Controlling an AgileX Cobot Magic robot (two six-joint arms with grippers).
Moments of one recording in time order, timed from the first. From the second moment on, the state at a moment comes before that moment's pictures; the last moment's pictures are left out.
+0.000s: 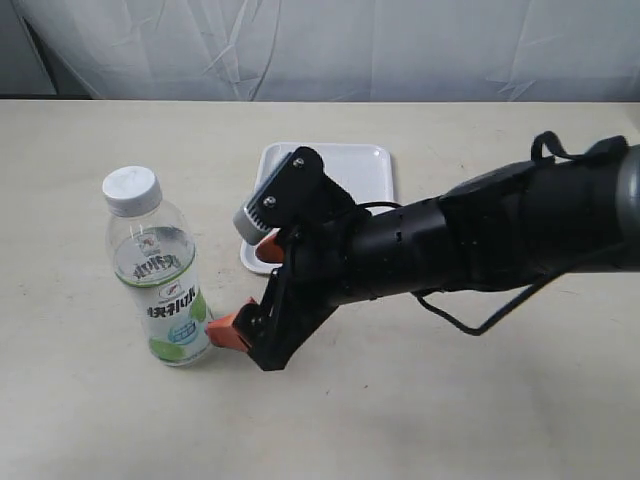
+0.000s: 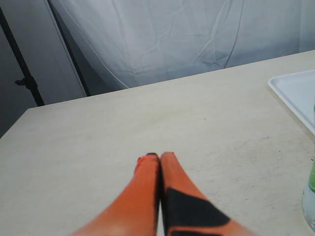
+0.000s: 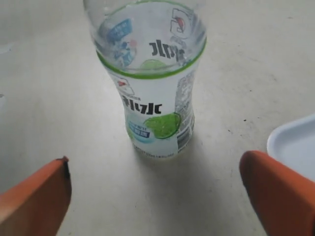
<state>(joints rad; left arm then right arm) -0.04 0.00 0.00 0.05 0.24 0.12 0.88 1.69 -0.82 1.74 0.46 -2.02</state>
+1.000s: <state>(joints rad) -0.04 0.00 0.00 0.05 0.24 0.12 0.89 1.96 -1.12 1.74 0.66 -2.04</state>
